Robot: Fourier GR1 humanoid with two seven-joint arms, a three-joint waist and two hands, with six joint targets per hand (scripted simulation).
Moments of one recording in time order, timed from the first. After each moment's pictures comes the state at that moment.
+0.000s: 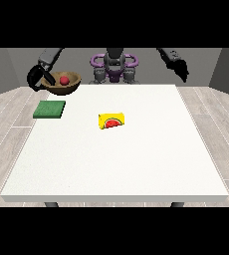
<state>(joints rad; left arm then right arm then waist) -0.32 0.26 0.20 -1.18 0.05 -0.08 -0.29 -0.50 -0.47 -0.24 -0.82 0.08 -0.16 0.18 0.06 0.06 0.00</state>
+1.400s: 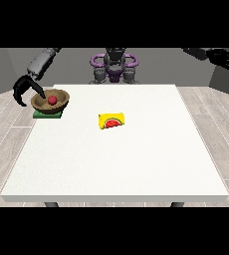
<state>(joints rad) -0.38 0.65 0.50 -1.02 0.31 -0.39 -0.37 -0.58 -0.63 -0.41 -0.58 0.00 -0.13 -0.01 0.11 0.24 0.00</state>
